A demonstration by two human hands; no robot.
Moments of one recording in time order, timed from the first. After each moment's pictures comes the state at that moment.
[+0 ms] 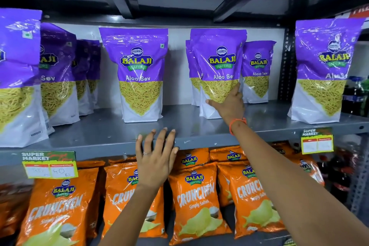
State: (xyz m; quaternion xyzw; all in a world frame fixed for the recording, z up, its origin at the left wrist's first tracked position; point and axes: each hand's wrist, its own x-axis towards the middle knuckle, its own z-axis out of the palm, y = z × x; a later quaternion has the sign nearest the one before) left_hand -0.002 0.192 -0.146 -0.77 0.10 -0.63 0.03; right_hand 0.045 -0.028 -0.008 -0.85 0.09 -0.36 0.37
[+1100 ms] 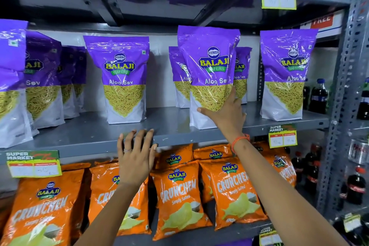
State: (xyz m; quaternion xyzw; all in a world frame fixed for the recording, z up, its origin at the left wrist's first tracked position) left_hand -0.024 0.185 -0.138 -0.82 0.08 -0.57 0.00; right_hand -0.055 -0.057 -0.013 -0.84 0.09 -0.39 0.36
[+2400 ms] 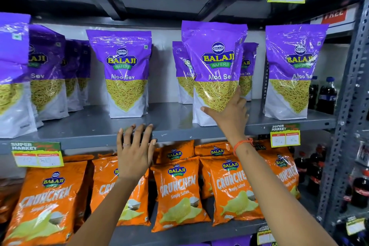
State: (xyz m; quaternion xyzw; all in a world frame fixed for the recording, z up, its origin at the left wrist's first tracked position) left_hand -0.036 0.181 -0.134 -0.84 0.07 -0.53 0.00; right_hand -0.059 -0.063 -0.020 -0.84 0.08 -0.40 0.36
